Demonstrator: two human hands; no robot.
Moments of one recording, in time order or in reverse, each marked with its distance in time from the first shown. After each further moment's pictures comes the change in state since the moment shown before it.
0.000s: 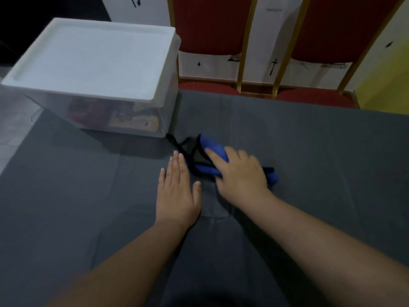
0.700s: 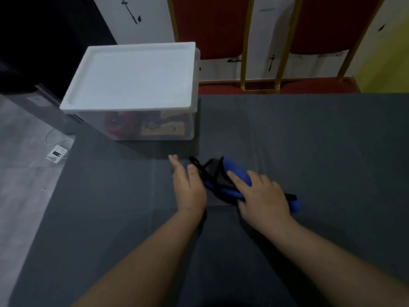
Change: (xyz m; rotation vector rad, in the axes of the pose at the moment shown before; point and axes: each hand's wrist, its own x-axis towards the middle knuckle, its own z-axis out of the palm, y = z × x) left_hand 0.005 -0.034 -0.041 -0.908 0.131 -0.302; right_hand -0.061 -0.063 -0.001 0.036 -0.053 0.157
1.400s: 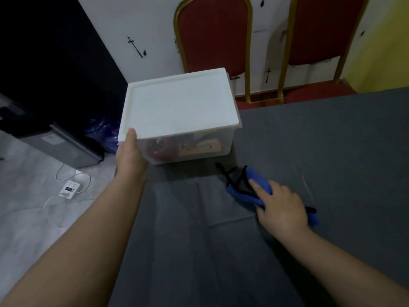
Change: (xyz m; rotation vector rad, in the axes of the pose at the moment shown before) left_hand 0.177 0.048 -0.189 -0.516 0.092 -0.273; right_hand 0.014 -0.091 0.012 0.018 0.093 0.266
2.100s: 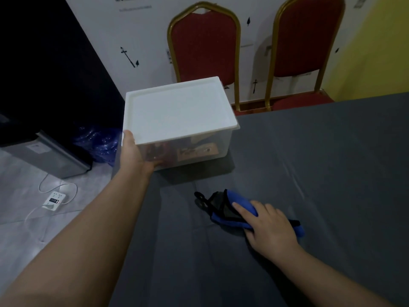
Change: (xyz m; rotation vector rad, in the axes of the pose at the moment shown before) left_hand 0.000 0.007 0.017 -0.321 -0.175 -0.236; right_hand -0.041 -0.019 0.008 -0.013 -0.007 -0.163
